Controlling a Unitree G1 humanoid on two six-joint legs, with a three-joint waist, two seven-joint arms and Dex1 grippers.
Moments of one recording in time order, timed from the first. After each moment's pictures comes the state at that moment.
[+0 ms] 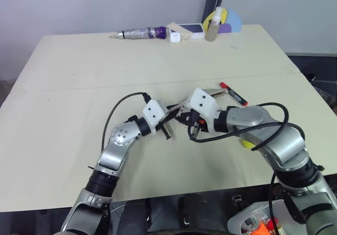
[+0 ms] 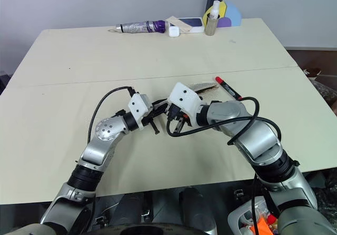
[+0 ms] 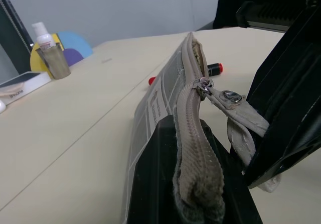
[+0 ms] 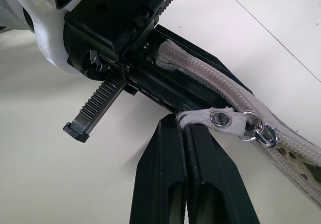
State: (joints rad) left arm -0.36 0.19 -0.22 0.03 -0.07 -0.04 -0.67; right arm -0.59 -0.62 0.30 -0.56 0.37 1.08 0.65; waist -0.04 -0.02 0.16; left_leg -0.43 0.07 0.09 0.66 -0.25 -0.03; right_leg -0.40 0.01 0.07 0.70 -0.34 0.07
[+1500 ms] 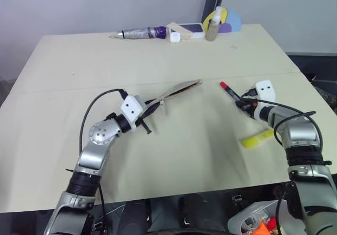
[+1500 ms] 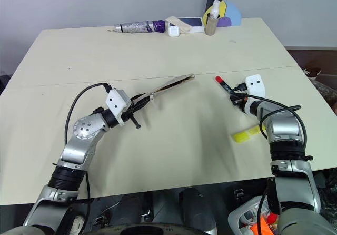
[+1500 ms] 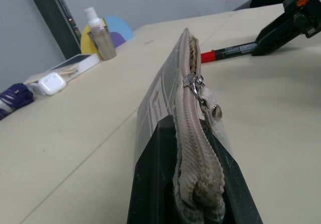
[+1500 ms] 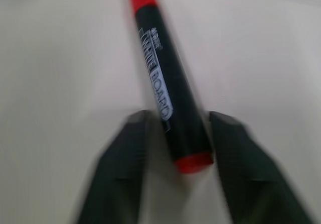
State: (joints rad) left arm -0.32 0.35 -0.10 0.00 -0.12 -0.05 -0.67; right arm -0.57 -0.61 -0.11 0.42 0.20 0.59 0.53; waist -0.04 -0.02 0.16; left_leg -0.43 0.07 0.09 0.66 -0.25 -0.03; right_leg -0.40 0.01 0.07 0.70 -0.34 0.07
